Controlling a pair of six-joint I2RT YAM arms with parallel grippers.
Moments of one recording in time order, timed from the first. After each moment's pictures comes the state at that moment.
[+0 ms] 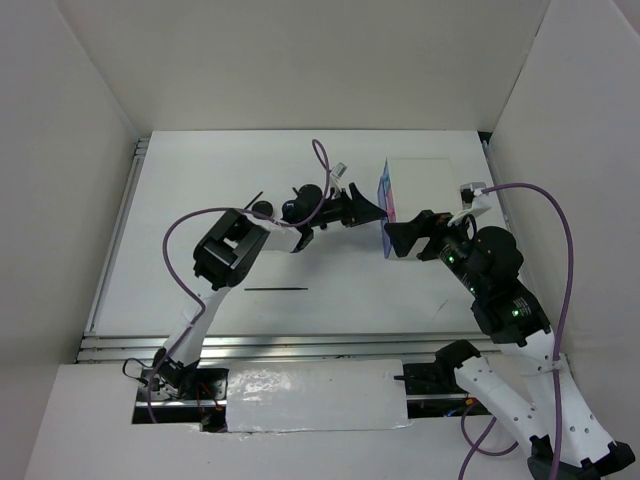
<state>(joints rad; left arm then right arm) -0.62 2.36 1.46 0.94 0.62 -1.11 0.40 0.61 0.88 -0.39 -0.06 0.43</state>
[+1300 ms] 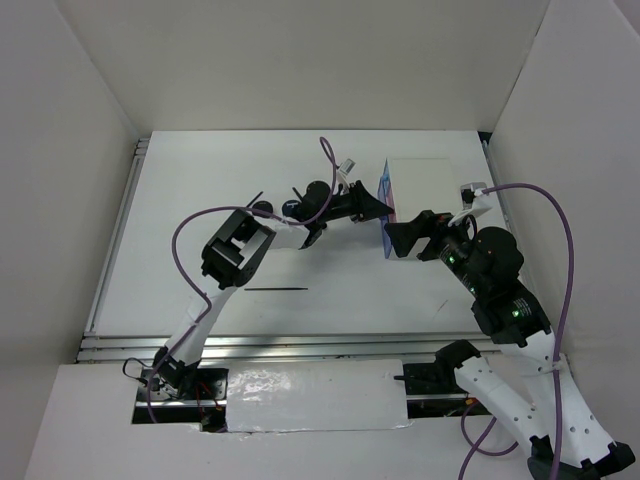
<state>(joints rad) -0.64 2.44 1.60 0.91 0.61 -1.14 0.40 0.61 0.88 -0.39 -0.06 0.43</state>
